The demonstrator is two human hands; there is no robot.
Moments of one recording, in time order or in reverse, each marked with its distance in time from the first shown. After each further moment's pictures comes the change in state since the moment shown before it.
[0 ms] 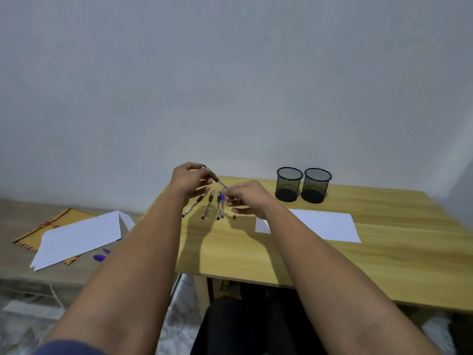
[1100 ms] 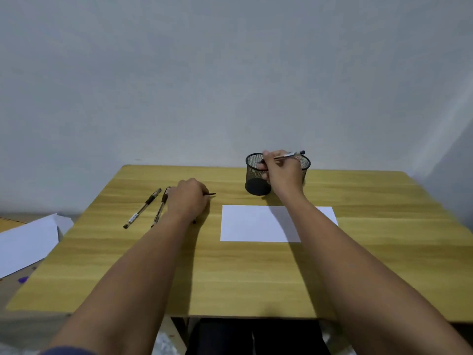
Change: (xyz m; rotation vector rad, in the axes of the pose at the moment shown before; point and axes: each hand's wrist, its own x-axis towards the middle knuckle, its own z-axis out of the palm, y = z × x) left_hand 0.097 -0.112 0.107 1.323 -0.088 0.443; right_hand 0.055 0.039 -0.156 -0.044 0.698 -0.320
